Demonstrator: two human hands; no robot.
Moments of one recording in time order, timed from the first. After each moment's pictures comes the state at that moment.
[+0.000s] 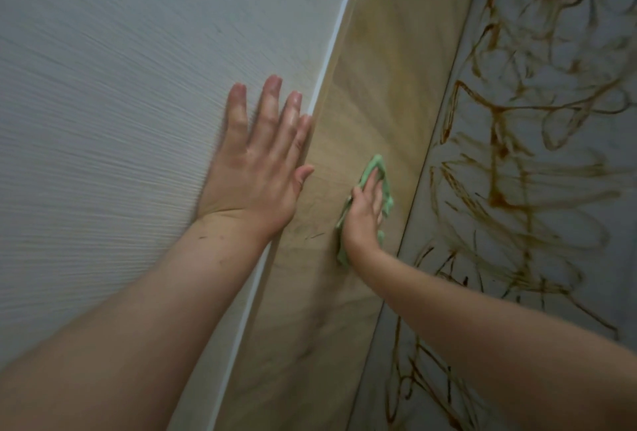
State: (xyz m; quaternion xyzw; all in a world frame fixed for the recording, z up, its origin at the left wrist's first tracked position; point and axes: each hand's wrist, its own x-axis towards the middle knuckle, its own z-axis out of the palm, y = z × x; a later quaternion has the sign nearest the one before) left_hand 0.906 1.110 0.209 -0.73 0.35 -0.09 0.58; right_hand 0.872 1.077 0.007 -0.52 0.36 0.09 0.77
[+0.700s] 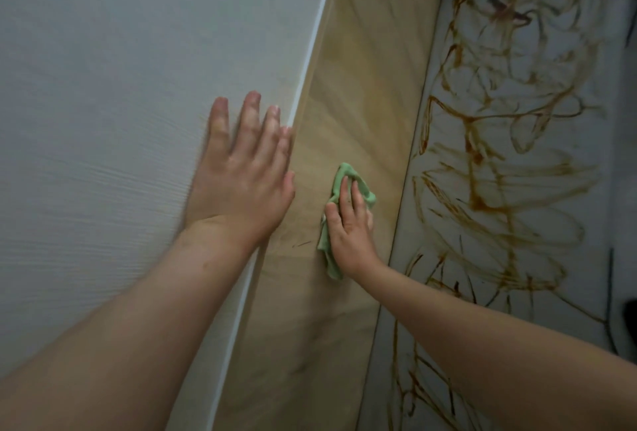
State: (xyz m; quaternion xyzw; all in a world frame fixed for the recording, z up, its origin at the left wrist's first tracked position) left_hand 0.902 1.106 0.208 -0.78 0.34 -0.10 0.52; right_hand 0.844 1.066 -0.009 -0.68 0.19 0.04 0.71
